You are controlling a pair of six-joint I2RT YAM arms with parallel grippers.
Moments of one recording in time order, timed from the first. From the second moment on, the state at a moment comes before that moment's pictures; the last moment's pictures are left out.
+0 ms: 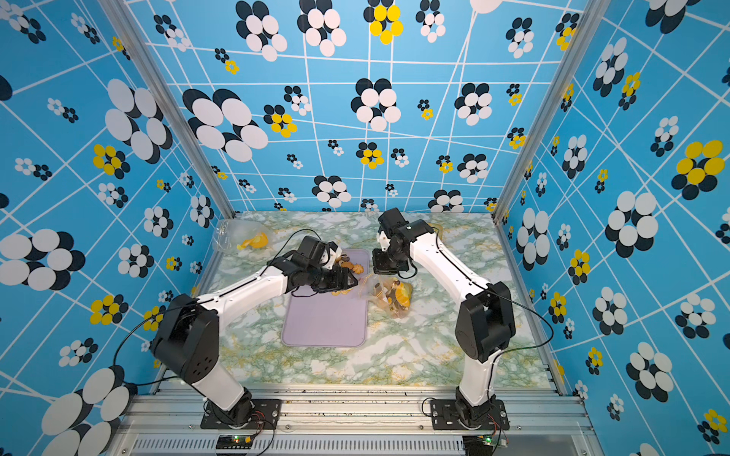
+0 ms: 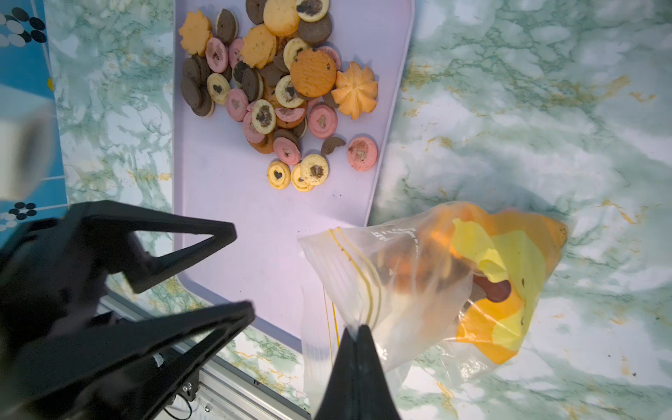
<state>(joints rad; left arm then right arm) -0.53 1.62 1.16 -0.38 0.45 -0.55 0.50 1.84 1.71 -1.06 -0.22 0.35</state>
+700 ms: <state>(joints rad) -0.69 1.68 1.21 -0.24 0.55 -0.49 0.50 1.86 1.71 -1.02 -0.27 0.40</state>
